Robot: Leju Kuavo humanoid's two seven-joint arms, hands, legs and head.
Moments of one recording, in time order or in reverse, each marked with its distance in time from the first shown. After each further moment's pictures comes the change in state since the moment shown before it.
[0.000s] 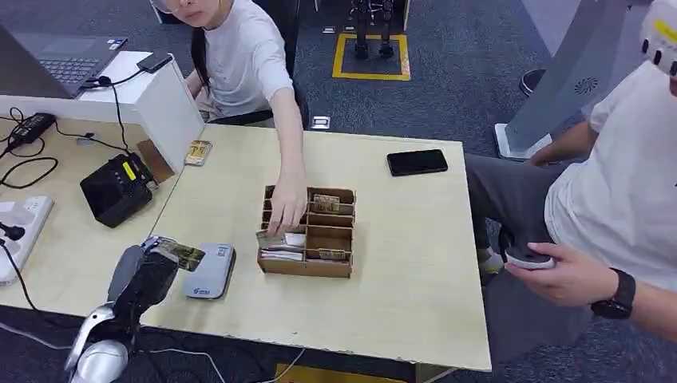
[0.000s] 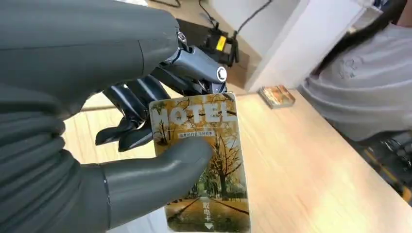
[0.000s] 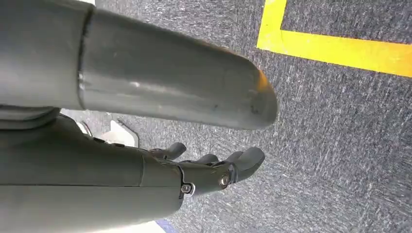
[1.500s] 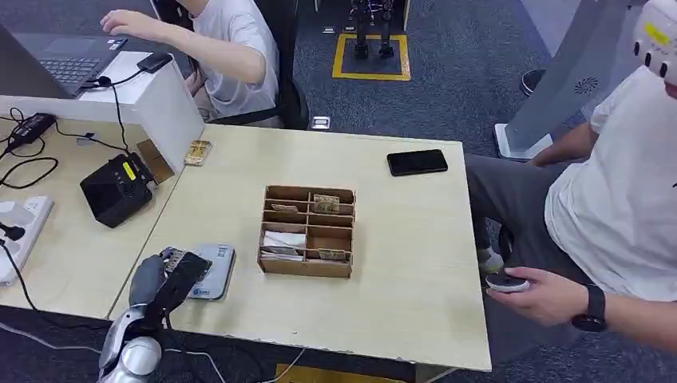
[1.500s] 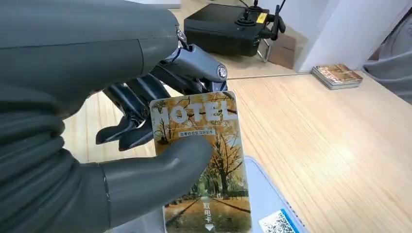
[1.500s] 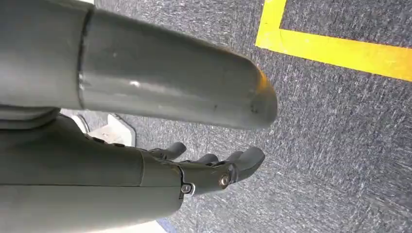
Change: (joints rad) left arm -0.081 -0.082 -0.011 0.257 -0.201 0.114 0.045; right arm -0.005 0.004 -0.001 0.000 0.033 -0.002 0.000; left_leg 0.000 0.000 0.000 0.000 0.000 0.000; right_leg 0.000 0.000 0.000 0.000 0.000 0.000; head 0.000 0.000
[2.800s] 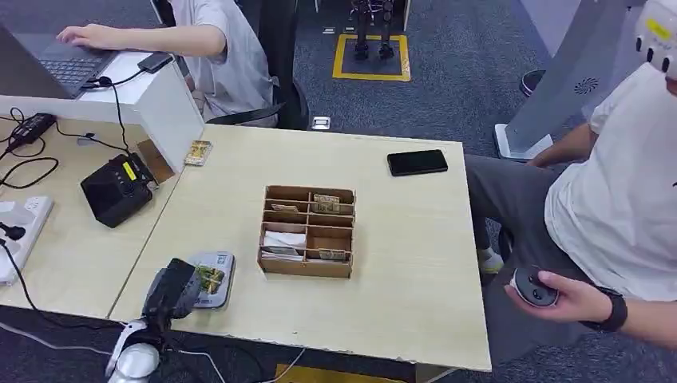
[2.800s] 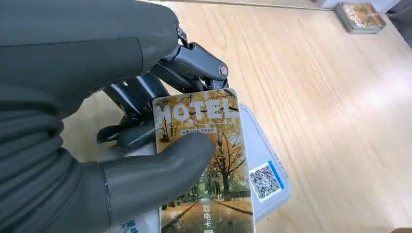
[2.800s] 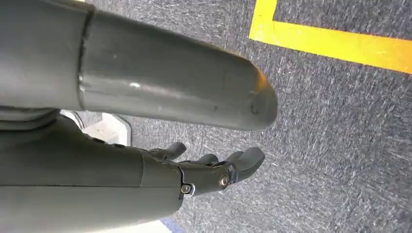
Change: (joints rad) left arm 0.014 -0.042 0.056 0.073 0.299 -0.136 -0.120; right arm -0.001 0.002 0.000 0.000 0.000 -0.034 -0.021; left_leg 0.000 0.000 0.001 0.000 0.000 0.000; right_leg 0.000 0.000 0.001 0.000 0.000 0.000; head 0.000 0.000
